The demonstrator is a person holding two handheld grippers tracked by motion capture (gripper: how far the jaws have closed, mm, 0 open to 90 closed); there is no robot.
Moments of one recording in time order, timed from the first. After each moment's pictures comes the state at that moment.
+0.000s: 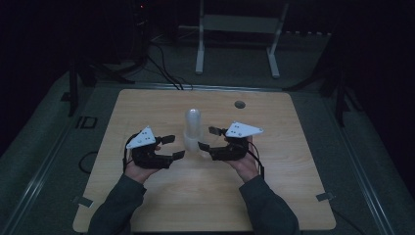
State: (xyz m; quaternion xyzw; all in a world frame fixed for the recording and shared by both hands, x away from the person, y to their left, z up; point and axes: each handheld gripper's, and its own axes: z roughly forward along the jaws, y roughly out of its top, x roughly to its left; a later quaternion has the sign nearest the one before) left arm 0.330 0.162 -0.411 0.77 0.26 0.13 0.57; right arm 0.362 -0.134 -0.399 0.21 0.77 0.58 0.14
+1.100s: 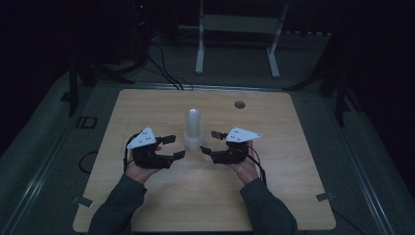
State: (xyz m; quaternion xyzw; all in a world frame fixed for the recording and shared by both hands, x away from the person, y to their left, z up) left arm 0.331 0.161 -0.412 0.77 0.26 0.13 0.57; right arm 0.367 -0.140 -0.428 0.22 0.78 0.57 0.15
